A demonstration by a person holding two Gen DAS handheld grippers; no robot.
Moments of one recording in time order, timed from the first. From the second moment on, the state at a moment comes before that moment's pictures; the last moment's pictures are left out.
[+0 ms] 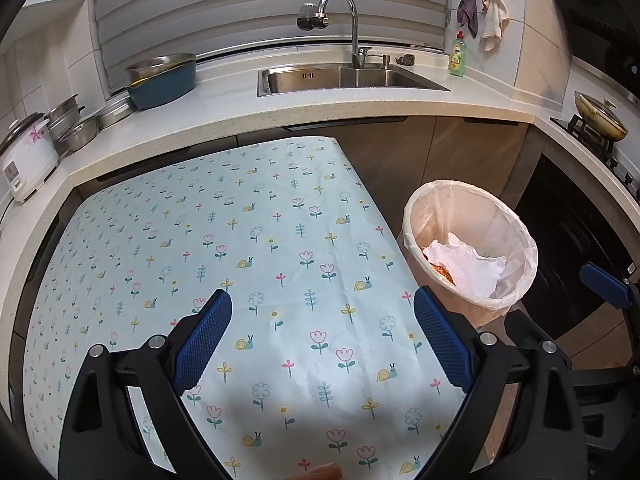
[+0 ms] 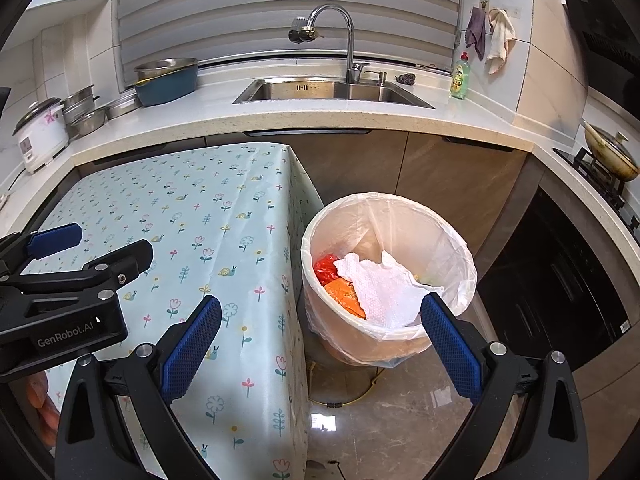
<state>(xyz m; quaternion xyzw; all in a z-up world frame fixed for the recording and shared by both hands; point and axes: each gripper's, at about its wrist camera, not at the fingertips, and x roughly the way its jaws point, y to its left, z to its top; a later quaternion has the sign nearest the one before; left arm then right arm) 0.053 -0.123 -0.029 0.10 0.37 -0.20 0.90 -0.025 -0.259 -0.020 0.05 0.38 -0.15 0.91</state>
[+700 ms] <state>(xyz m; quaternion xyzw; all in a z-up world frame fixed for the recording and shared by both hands) 0.056 -0.129 -0.038 0.11 0.38 -0.19 0.90 -0.027 -0.267 -0.028 0.06 0.38 -0.16 0.91</state>
